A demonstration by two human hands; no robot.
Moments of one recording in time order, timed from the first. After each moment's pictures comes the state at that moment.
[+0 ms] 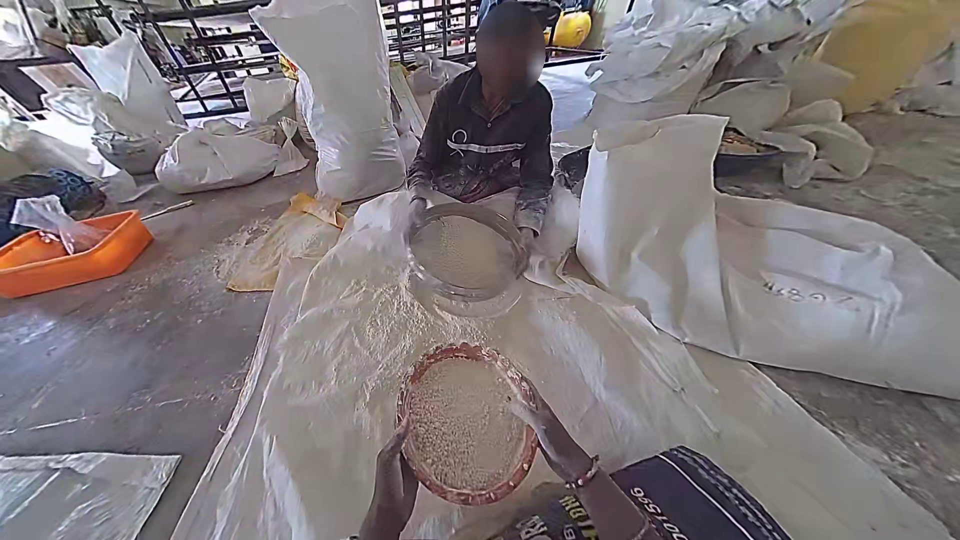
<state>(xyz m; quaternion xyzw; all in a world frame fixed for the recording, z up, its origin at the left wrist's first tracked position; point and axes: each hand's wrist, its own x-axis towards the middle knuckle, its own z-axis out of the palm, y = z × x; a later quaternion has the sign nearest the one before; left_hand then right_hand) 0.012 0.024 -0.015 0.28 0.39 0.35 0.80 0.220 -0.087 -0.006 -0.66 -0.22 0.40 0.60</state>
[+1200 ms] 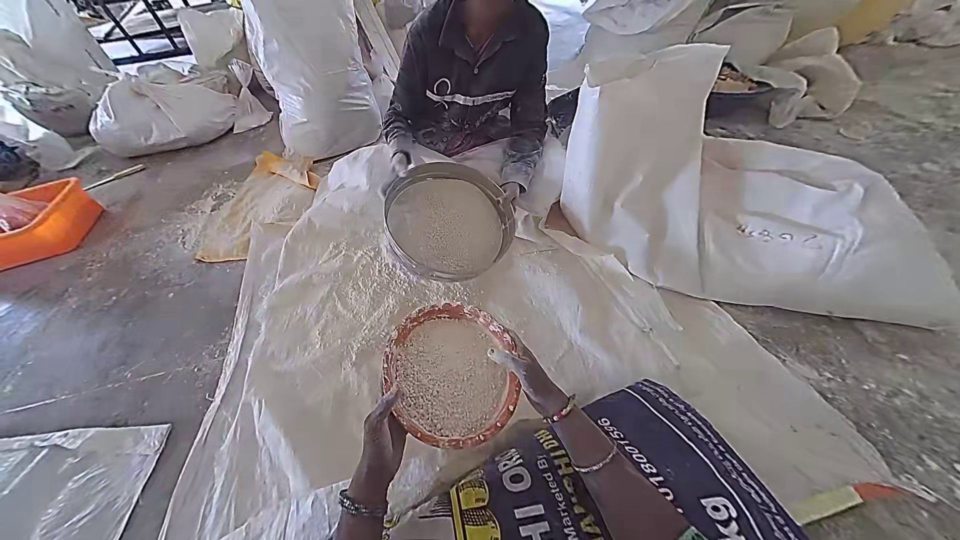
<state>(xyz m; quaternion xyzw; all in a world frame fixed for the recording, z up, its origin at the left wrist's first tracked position) 0.010 0.015 -0.010 0.32 0.38 0.34 0.80 0.229 -0.088 -0.006 -0.67 -0.22 0.40 0.59</state>
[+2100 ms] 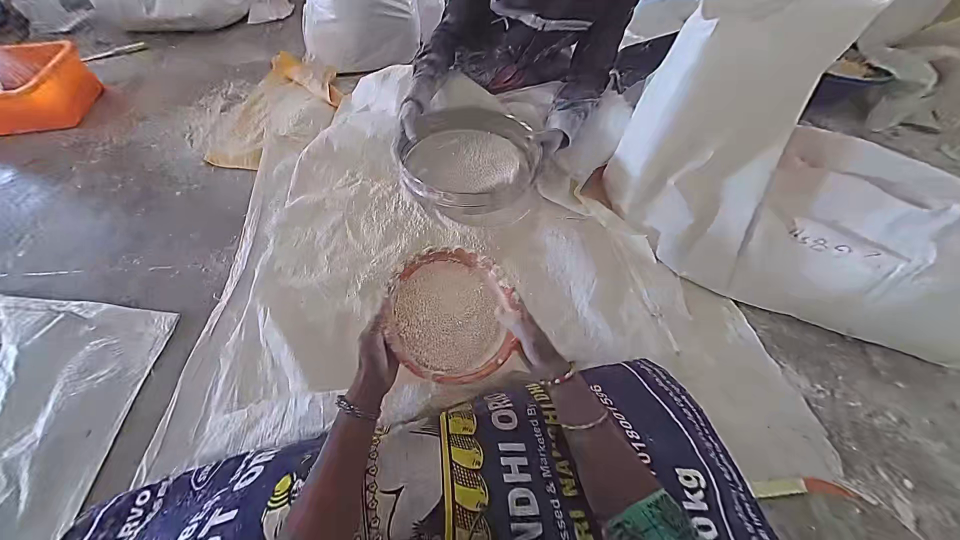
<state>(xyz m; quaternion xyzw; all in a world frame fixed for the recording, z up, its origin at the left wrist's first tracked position) 0.014 0.024 -0.015 0.30 0.44 0.38 0.76 0.219 -0.096 -0.010 -0.67 -0.26 0.43 0.55</state>
